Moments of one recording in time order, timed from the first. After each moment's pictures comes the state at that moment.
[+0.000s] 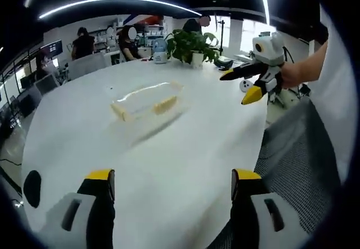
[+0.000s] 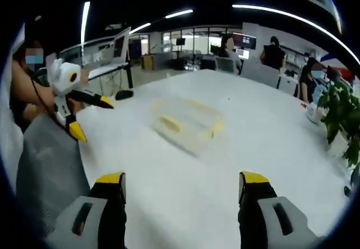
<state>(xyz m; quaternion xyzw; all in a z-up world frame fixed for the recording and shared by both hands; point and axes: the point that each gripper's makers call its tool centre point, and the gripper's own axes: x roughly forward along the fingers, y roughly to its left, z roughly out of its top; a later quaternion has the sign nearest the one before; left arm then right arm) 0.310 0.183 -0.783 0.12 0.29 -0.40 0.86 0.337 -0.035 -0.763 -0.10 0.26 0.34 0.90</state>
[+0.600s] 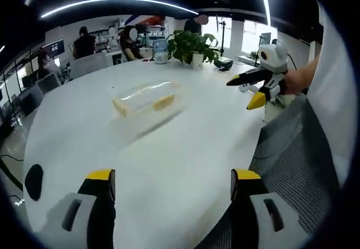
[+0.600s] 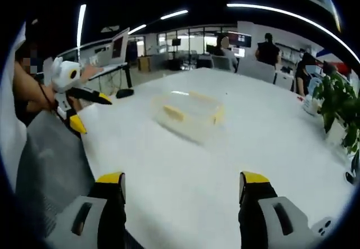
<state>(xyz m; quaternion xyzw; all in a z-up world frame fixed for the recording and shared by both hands) 0.298 0.192 -0.778 0.12 0.28 -0.39 0.87 0.308 -0.043 -0.775 -0.09 0.27 0.32 0.90</state>
